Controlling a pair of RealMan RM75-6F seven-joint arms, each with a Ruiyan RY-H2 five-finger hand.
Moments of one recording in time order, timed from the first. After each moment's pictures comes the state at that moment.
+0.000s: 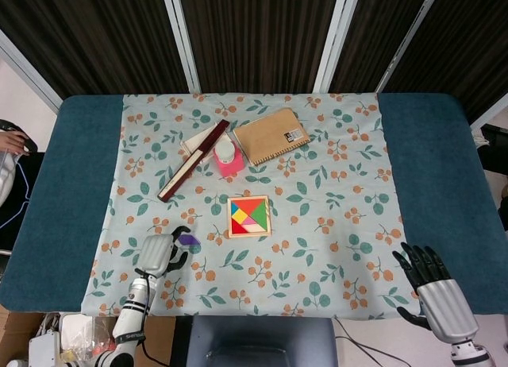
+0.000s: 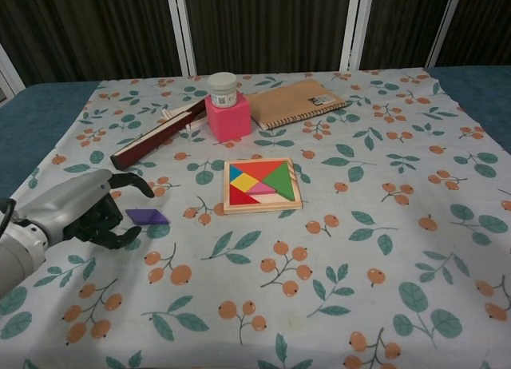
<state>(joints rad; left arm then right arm) -0.41 -1.78 -0.20 -1.46 1.16 1.10 0.39 -0.02 -1.12 -0.10 -1.67 -1.79 1.54 -0.20</state>
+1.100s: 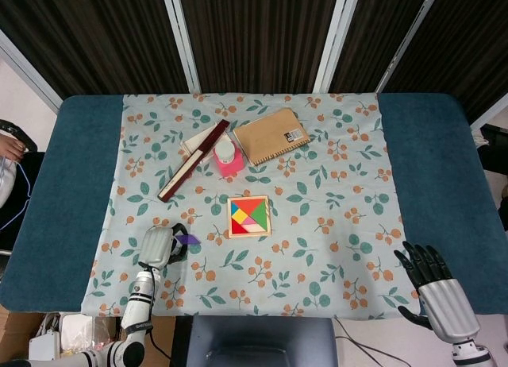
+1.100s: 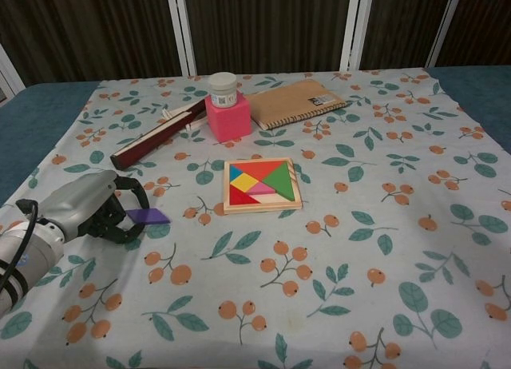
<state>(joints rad) -0.47 -1.87 -0.20 -1.27 1.13 1.13 0.34 -0.02 -1.12 -0.09 -1.67 -1.79 1.55 -0.20</state>
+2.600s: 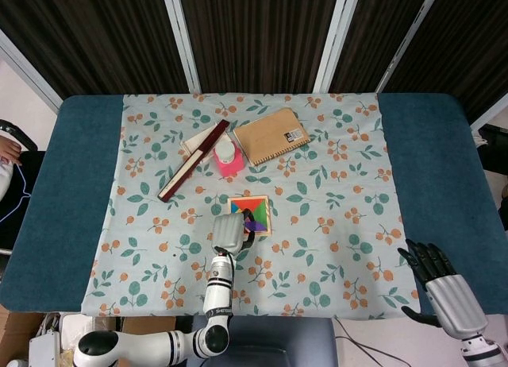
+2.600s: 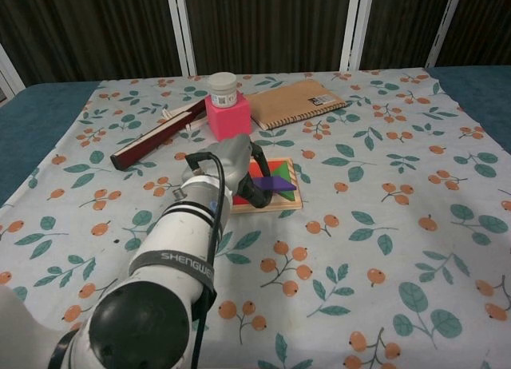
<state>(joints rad) -0.90 -2.27 -0.48 -1.16 0.78 1.23 0.69 0.02 -1.04 -0.11 -1.68 -1.78 1.51 -0.02</state>
